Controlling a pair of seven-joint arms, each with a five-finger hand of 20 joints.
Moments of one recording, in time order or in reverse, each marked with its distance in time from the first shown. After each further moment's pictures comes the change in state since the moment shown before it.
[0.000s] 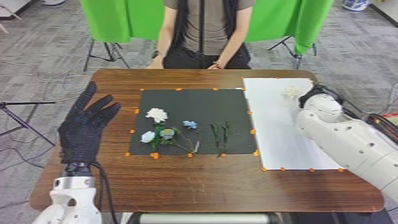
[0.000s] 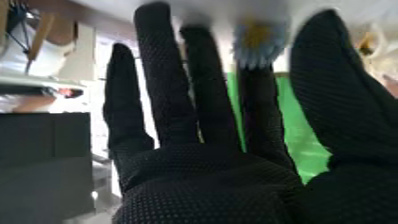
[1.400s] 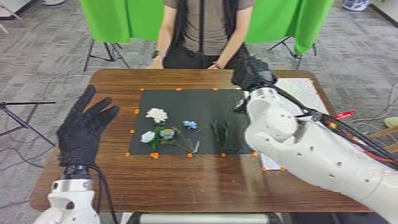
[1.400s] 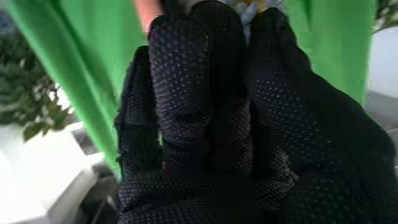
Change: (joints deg) left arm 1.4 -0.5 -0.9 -0.3 -0.1 -0.2 -0.5; right arm 2.9 -6.5 -11.7 -21.8 -10.3 18.4 -9.1
